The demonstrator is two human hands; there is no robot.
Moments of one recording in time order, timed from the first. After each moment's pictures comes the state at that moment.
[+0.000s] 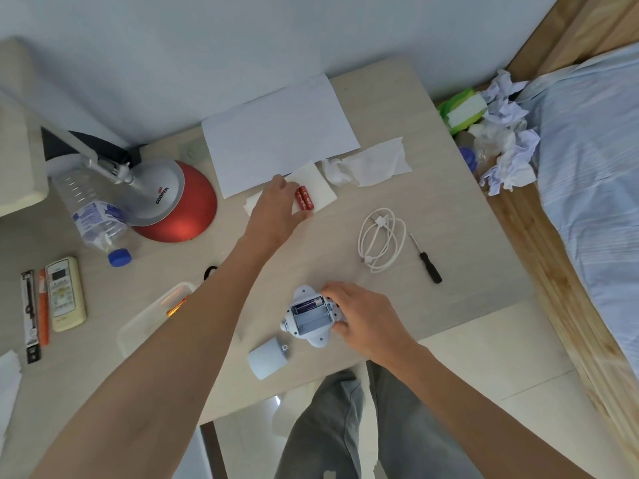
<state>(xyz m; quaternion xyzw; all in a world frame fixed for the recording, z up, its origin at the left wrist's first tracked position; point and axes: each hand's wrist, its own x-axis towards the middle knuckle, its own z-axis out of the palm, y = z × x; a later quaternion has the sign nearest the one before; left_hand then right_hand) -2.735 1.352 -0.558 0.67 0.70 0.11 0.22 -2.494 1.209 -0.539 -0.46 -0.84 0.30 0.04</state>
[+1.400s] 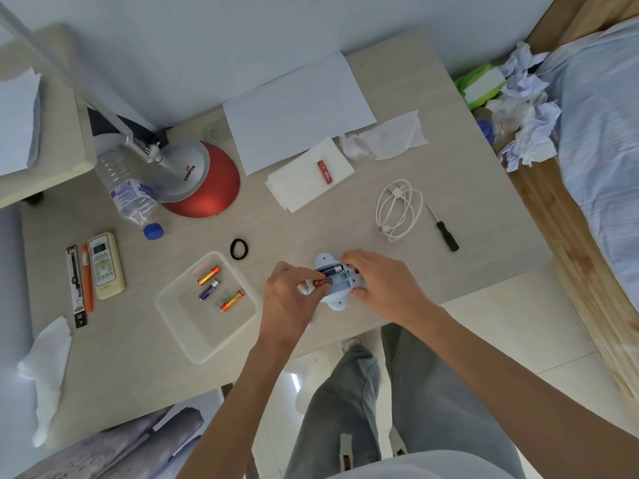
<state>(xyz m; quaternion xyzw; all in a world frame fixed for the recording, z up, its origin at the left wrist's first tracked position) -2.697 1.137 -0.515 0.52 0.77 0.24 0.29 -2.497 1.209 -0.533 -0.47 -0.84 0.29 0.02</state>
